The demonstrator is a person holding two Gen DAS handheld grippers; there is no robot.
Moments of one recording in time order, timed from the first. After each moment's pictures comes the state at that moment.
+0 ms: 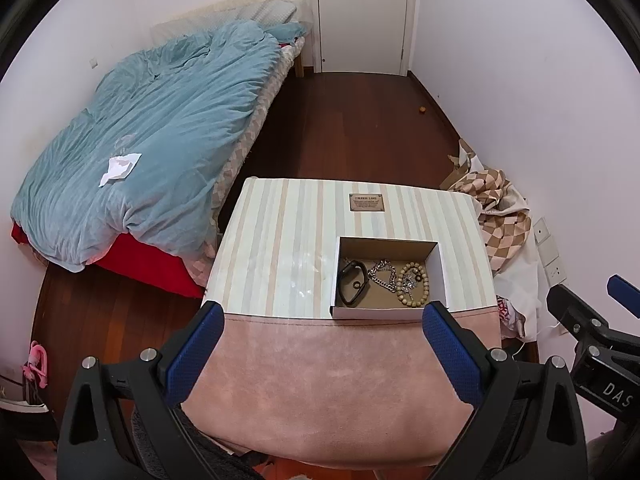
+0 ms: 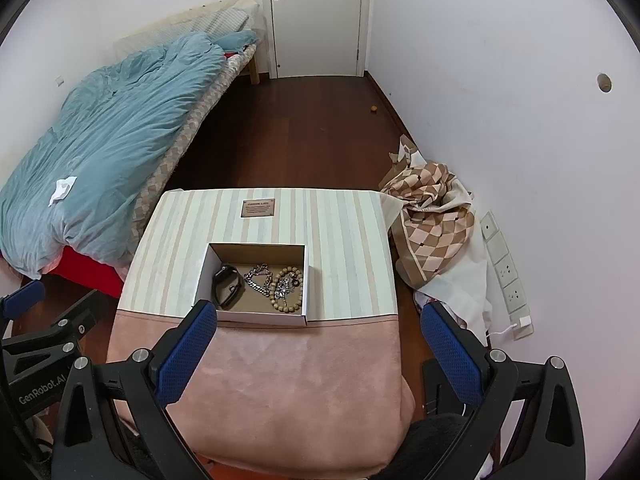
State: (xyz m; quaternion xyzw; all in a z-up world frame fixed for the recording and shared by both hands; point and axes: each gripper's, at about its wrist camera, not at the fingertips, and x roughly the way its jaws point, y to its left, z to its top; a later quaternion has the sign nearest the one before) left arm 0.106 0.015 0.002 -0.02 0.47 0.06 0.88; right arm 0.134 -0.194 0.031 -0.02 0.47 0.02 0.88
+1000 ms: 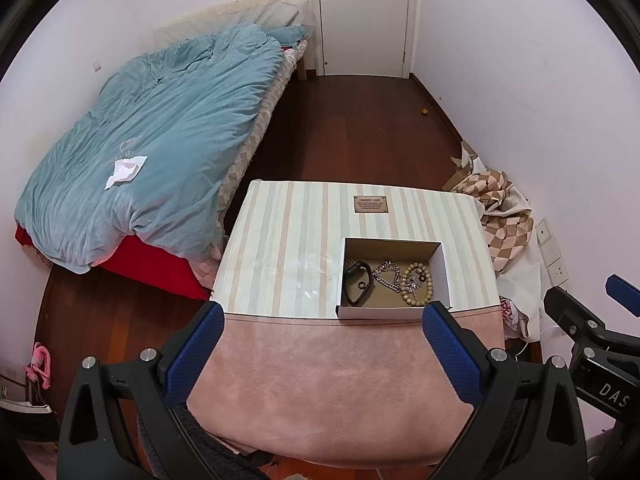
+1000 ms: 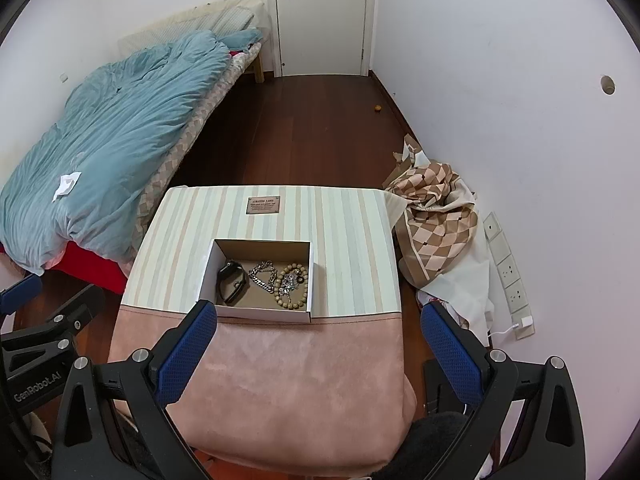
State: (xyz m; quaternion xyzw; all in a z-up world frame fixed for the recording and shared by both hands) left arm 0.099 0.018 0.004 -0.02 0.47 0.07 0.88; right arm 0.131 -0.189 0.031 -0.03 0.47 0.03 0.88
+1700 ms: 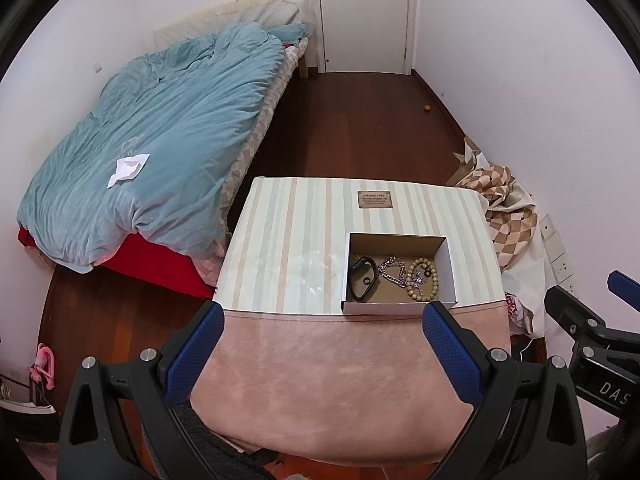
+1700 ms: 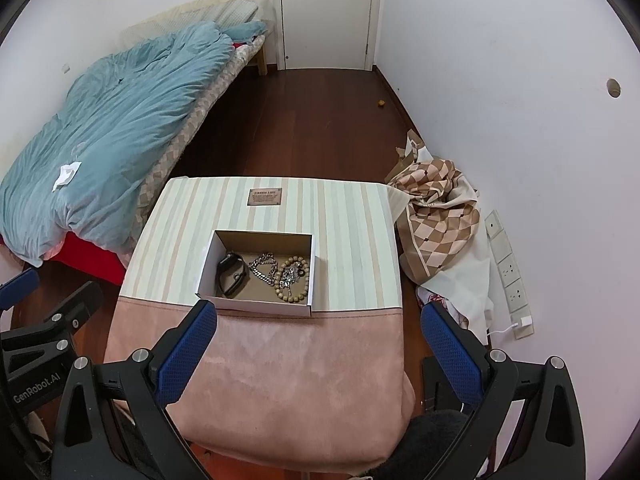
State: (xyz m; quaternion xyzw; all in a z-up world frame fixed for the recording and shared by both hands) left arm 0.096 0.021 0.000 -0.01 0.47 0.07 0.88; right arm 0.133 -0.190 0.024 -0.04 0.48 0.04 0.87
